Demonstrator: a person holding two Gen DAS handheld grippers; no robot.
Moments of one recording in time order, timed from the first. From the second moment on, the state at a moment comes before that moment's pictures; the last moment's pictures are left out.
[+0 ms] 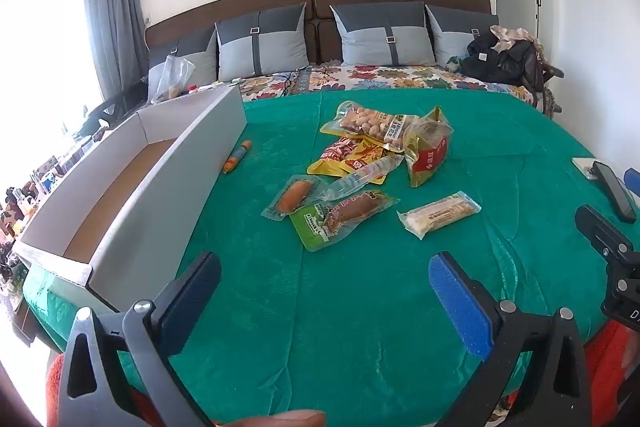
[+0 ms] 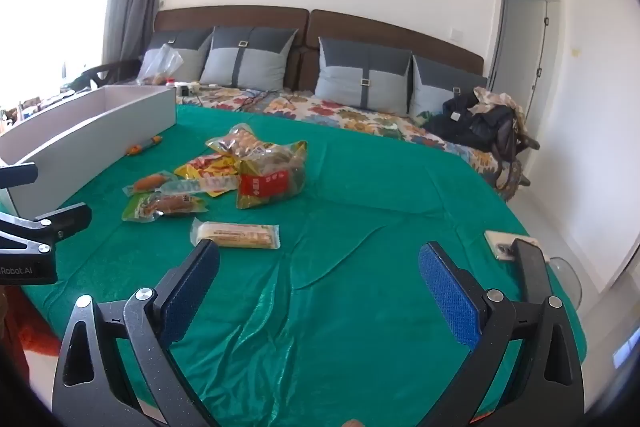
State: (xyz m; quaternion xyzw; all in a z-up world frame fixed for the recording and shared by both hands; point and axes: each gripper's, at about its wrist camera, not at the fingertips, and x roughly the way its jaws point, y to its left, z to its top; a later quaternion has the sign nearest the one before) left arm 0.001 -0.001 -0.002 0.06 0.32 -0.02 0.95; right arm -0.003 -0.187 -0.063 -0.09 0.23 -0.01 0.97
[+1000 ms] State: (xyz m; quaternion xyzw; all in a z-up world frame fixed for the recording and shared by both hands) left arm 0.003 0.004 -0.024 0.06 0.34 0.00 0.94; right arm 0.012 -0.188 -0.085 -0.10 0.26 0.02 0.96
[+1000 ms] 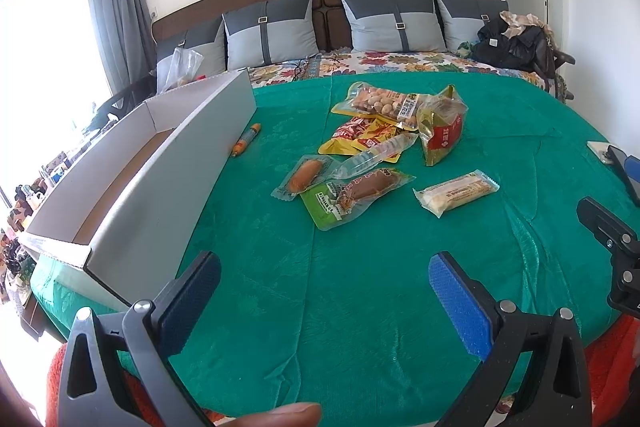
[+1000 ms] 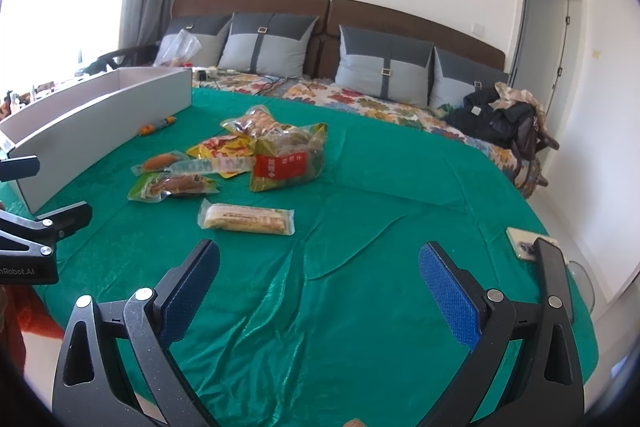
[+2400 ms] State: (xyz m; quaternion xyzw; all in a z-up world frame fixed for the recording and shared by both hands) left arm 0.014 0.016 -0.045 0.05 0.37 0.01 0.93; right arm 0.019 -0.177 -0.101 -0.11 0.29 0.04 0.95
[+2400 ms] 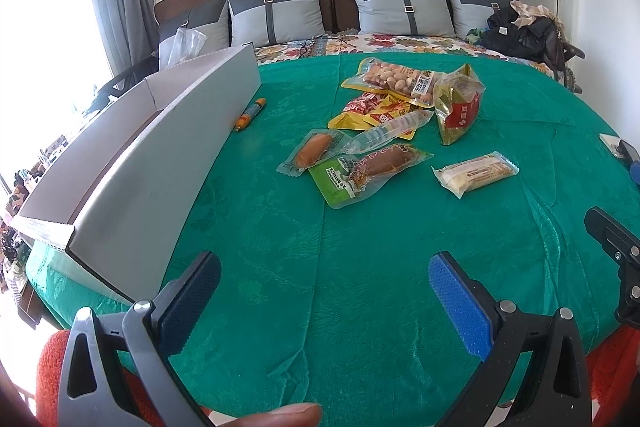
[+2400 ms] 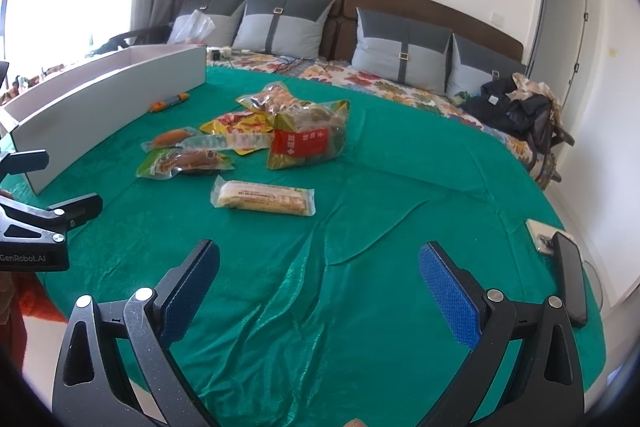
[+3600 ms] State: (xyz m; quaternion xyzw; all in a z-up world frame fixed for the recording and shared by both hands) left arm 0.033 0.022 -0.091 0.08 0.44 0.02 0.89; right arm 0.045 -0.202 -0.154 -0.07 0.43 0.01 0.90
